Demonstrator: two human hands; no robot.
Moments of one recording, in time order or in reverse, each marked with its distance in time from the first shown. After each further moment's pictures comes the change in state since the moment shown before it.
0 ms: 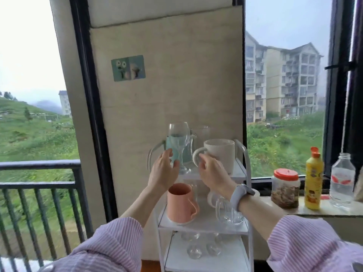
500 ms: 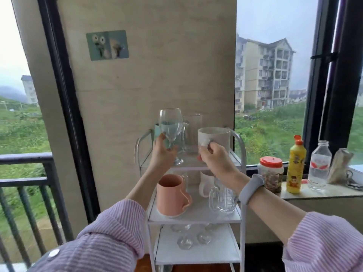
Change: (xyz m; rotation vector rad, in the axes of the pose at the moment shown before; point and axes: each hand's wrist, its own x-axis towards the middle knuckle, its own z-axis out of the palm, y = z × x) left_hand 0.035 -0.007 0.033 -0.490 -0.084 -0.118; right_hand 0.006 0.010 -0.006 0.339 0.108 0.180
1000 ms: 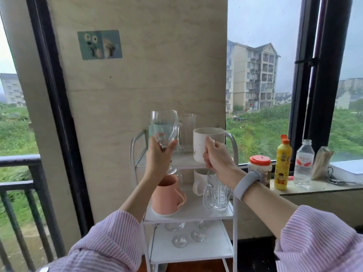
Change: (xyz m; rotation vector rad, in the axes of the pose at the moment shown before) left_hand -0.020 0.008 0.003 -0.112 0.118 0.170; right_hand -0.009 -0.012 -0.010 0.292 0.084 0.208
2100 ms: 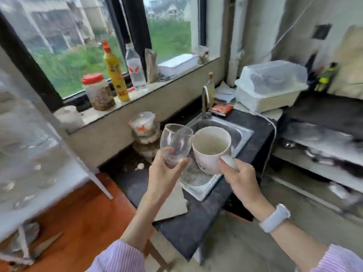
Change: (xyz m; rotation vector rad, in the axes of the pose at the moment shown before) left_hand -0.377 0.056 0.200 -0.144 -0.896 -0.214; right_hand -0.368 0.146 -0.301 -0.365 0.812 0.078
